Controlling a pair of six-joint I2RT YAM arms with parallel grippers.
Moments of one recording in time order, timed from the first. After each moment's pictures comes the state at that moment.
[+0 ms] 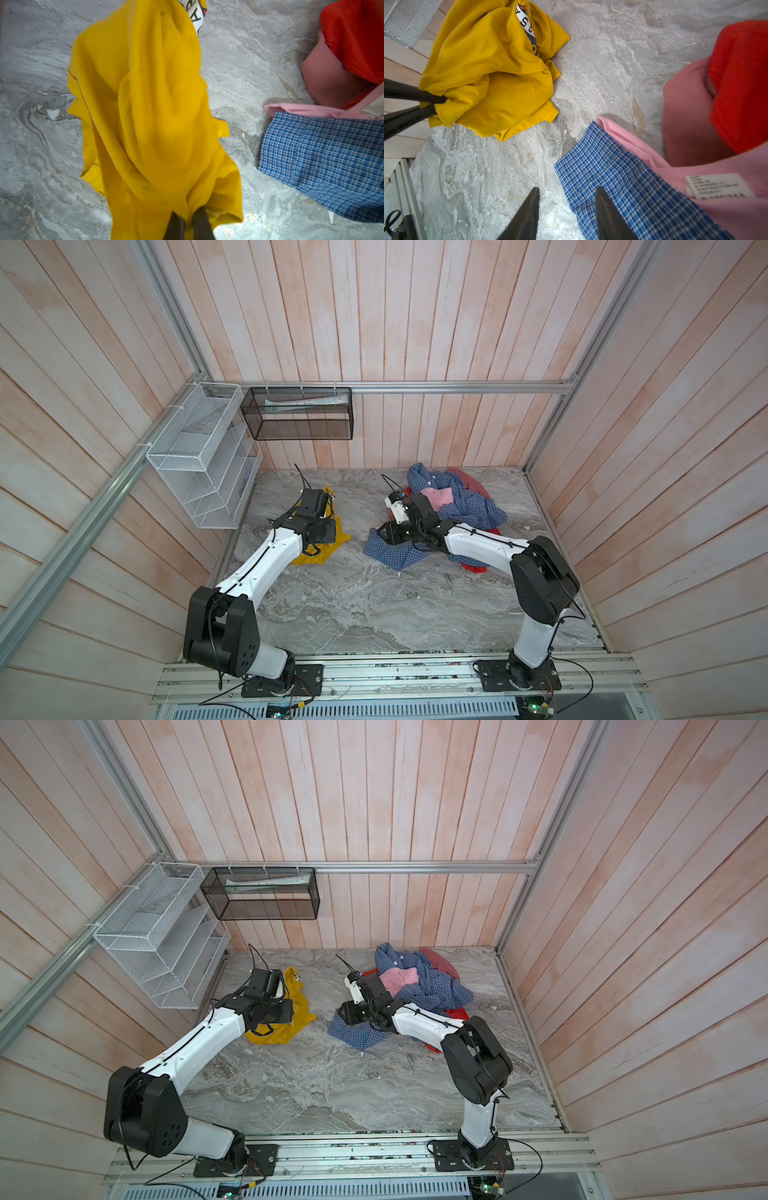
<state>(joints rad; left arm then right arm) -0.28 1.47 1.13 -0.65 -0.10 -0.22 0.71 1.84 1.25 -0.11 -0.24 0.36</state>
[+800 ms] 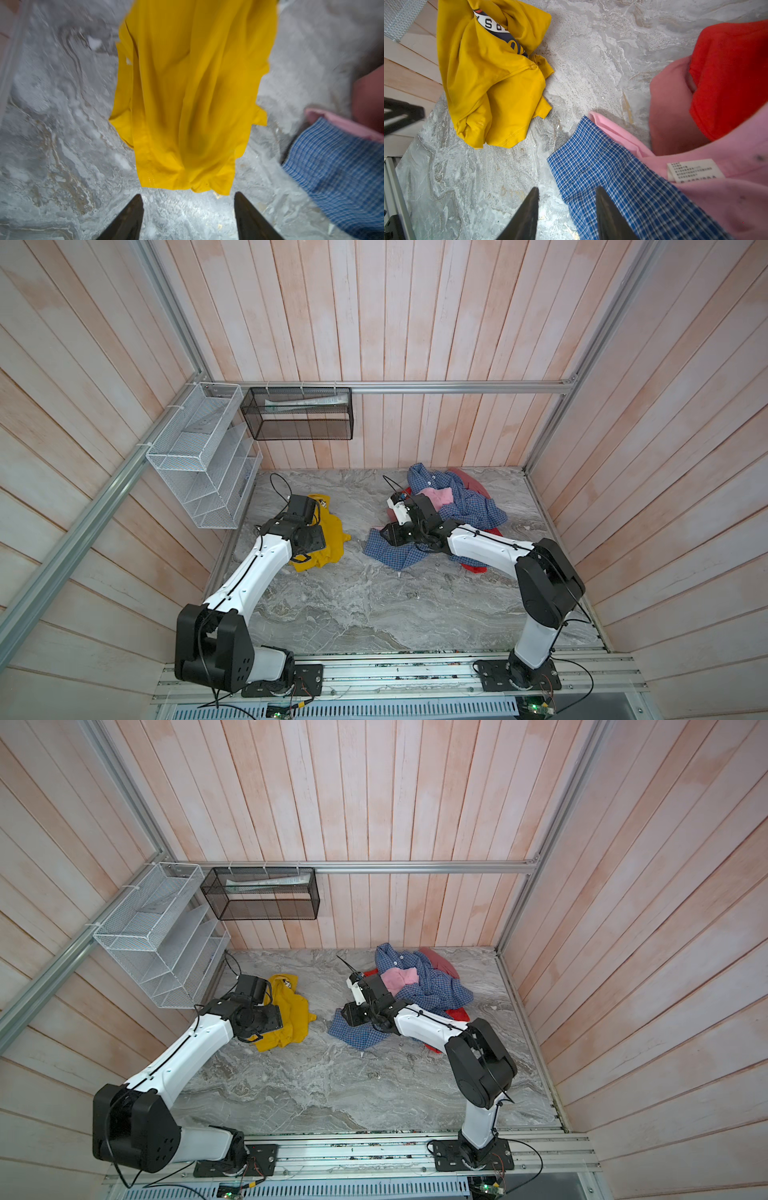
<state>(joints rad) -0.20 1.37 1.12 -0.79 -0.17 -0.43 0.71 1.81 1.23 -0.14 -0.21 0.33</state>
